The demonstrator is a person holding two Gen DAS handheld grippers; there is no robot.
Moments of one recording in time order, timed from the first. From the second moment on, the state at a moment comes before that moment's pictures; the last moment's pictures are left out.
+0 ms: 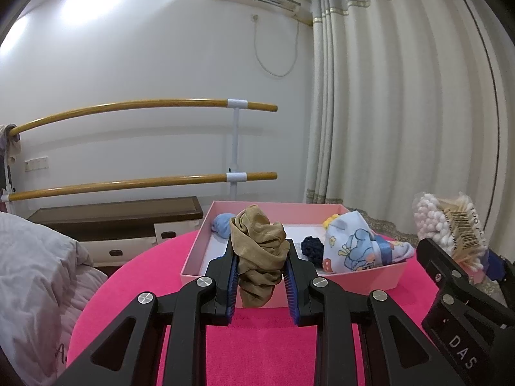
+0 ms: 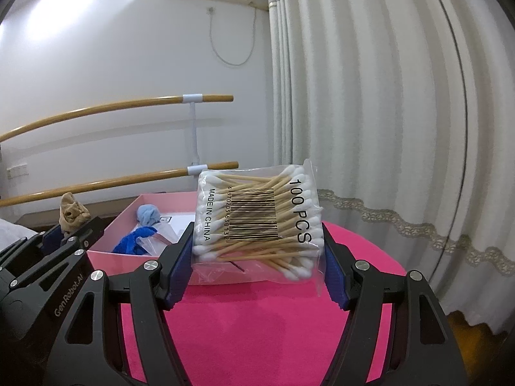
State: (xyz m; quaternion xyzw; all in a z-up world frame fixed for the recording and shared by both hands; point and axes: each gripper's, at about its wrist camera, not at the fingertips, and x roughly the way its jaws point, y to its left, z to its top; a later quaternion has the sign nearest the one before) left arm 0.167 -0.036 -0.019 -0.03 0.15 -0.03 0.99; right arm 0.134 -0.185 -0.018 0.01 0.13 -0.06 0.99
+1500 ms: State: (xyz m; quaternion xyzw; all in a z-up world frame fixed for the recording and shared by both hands) left arm 0.474 -0.016 0.014 -0.06 0.27 -0.03 0.96; right arm 0.313 -0.167 -0.022 0.00 0.19 -0.02 0.98
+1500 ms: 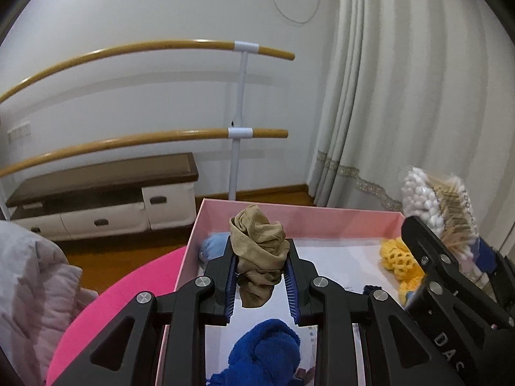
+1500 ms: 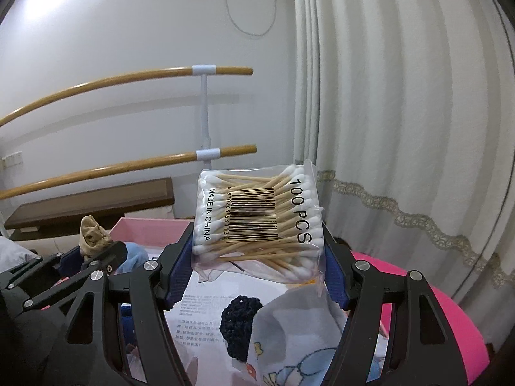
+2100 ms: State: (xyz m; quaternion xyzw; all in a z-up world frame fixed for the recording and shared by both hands) left arm 0.472 -0.016 0.031 -0.04 0.27 -0.01 0.96; right arm 0.313 -0.195 -0.011 0.04 0.22 -0.04 0.98
